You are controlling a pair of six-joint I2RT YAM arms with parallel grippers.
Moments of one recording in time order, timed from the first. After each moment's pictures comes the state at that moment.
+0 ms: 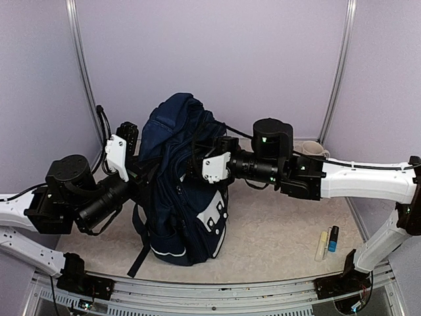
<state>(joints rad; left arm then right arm) -1.40 0.95 0.88 0.04 -0.81 0.00 1.09 1.50 1.21 0.19 -0.02 -1.10</state>
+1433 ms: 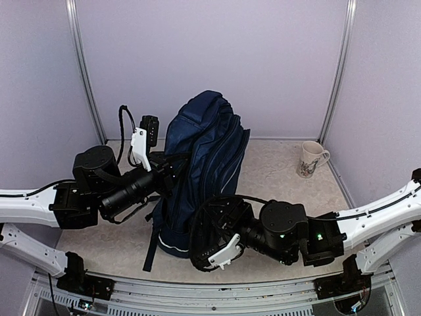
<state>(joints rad) -1.26 1.12 0.90 0.24 -0.48 -0.24 1.51 1.33 0.86 0.24 0.62 -1.56</state>
